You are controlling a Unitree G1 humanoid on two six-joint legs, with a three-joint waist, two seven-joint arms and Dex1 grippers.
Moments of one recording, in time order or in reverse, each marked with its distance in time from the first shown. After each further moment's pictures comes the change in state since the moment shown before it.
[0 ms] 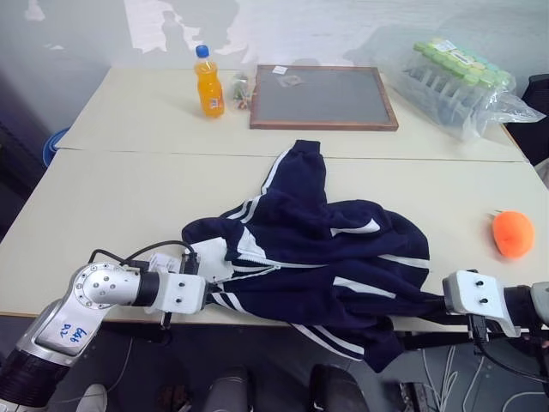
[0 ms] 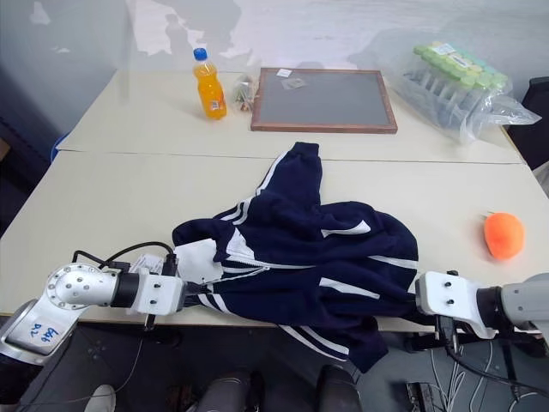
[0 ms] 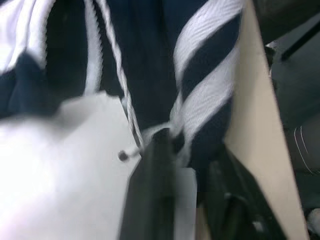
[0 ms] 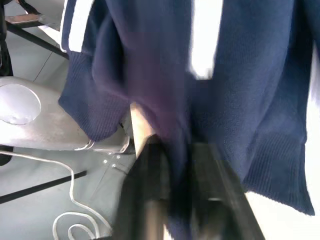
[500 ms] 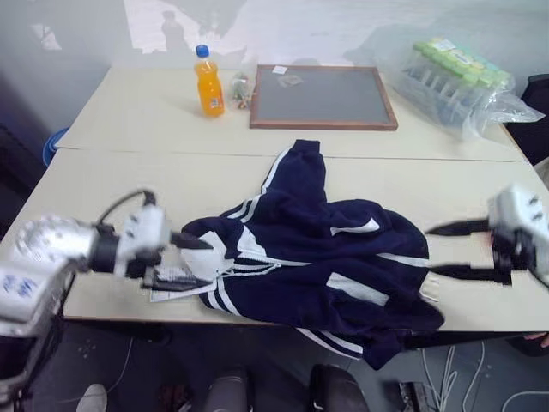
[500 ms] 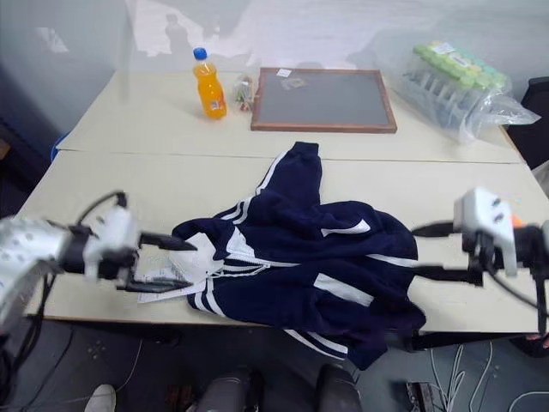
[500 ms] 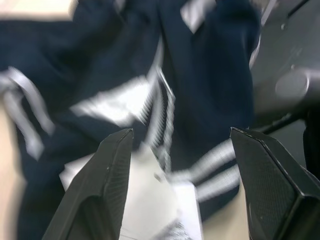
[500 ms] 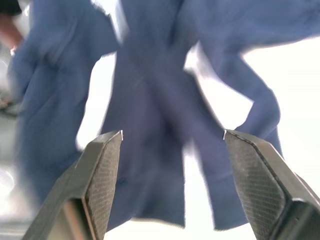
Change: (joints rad) left arm -0.361 0.079 0.176 0.062 -0.544 0.524 -0.257; right arm -0.655 -0.023 0.095 0.341 0.232 0.260 0.109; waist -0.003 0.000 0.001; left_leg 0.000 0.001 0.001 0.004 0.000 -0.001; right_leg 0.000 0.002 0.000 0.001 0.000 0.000
